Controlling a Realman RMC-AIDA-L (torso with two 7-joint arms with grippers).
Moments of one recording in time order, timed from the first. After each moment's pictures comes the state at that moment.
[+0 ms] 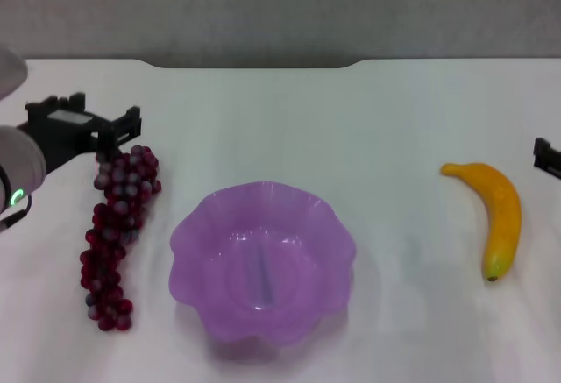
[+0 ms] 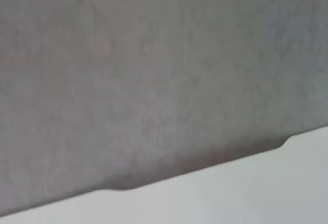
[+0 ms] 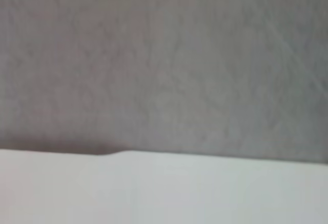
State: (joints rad) left arm -0.10 -2.03 -1.47 -1.55 2.64 -0.45 0.27; right arm -0.04 2.00 -1.66 -1.43 0.74 0.24 -0.47
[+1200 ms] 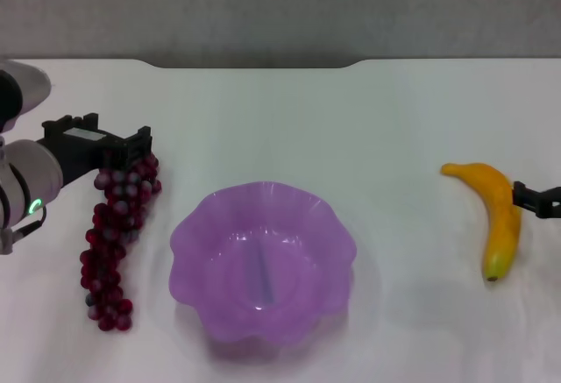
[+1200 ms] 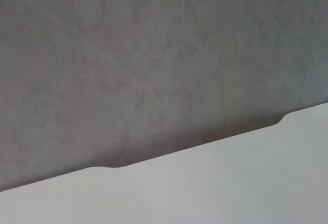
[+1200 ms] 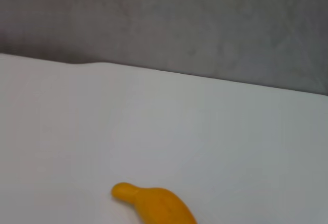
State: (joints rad) left arm -0.16 -2.04 -1.47 -1.44 2.64 -0.45 0.27; right arm 0.29 2.00 -1.61 -0.87 0.77 0.15 -0.55
